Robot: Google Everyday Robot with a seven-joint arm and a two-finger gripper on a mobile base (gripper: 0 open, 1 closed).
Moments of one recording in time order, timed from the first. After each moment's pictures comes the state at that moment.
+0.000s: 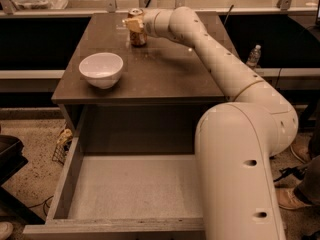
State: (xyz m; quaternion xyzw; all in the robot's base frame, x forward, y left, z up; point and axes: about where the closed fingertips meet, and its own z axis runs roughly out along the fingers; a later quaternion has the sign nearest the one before) arm 0.928 0.071 0.897 -0.30 0.70 0.22 0.61
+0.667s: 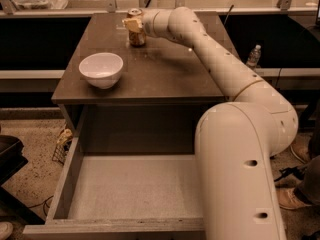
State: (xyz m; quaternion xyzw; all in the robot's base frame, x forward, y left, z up) arm 0.927 0.072 0.899 -0.30 0.70 0.22 0.61
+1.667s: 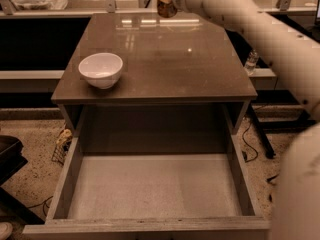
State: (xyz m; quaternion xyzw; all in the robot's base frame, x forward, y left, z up) arm 0.848 -0.030 1.030 -0.27 0.67 0.12 0.68
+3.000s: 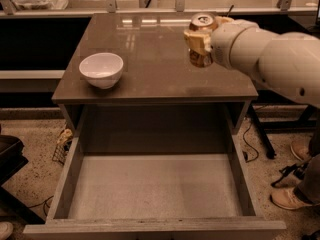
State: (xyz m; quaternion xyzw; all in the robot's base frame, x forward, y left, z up) arm 0.638 -0.111 0.990 -0.25 0.72 0.07 0.65
